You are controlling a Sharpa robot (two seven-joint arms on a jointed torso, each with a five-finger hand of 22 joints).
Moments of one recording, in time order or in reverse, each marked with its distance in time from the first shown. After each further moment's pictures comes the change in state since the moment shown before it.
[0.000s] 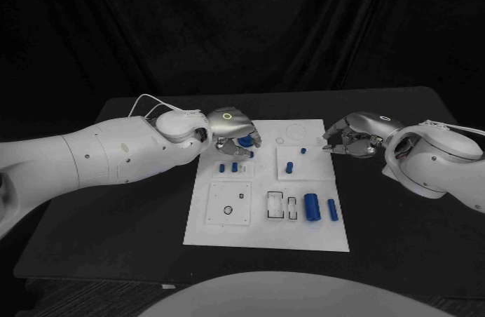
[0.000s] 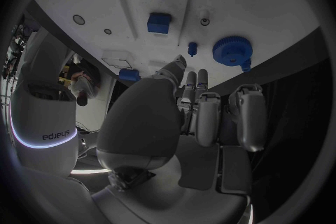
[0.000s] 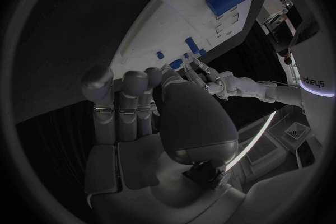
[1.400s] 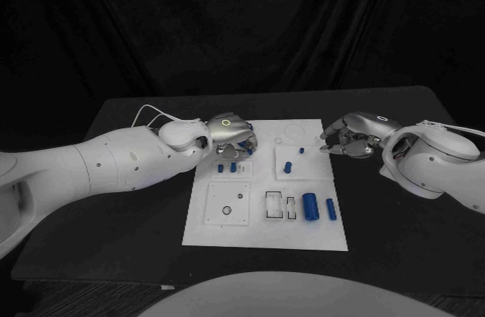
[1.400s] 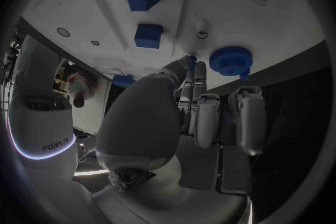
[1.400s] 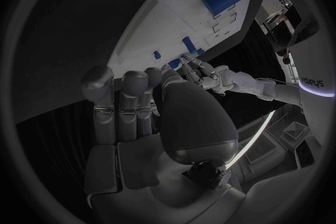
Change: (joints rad) left arm -0.053 0.042 0.000 -0.075 -0.008 -0.089 -0.008; left_hand 0.011 0.010 0.096 -0.058 0.110 0.169 0.011 0.063 -0.006 0.215 -0.011 0.018 0.000 0.015 -0.007 0.012 0.005 0.000 0.018 -0.010 0.022 0.000; right arm -0.002 -0.003 0.000 0.013 0.000 -0.007 0.004; right_hand 0.000 0.000 0.000 0.000 0.004 0.007 0.000 0.000 -0.001 0.000 0.000 0.000 0.000 0.000 0.000 0.000 0.000 0.000 0.000 0.000 0.000 0.001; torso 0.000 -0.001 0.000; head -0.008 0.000
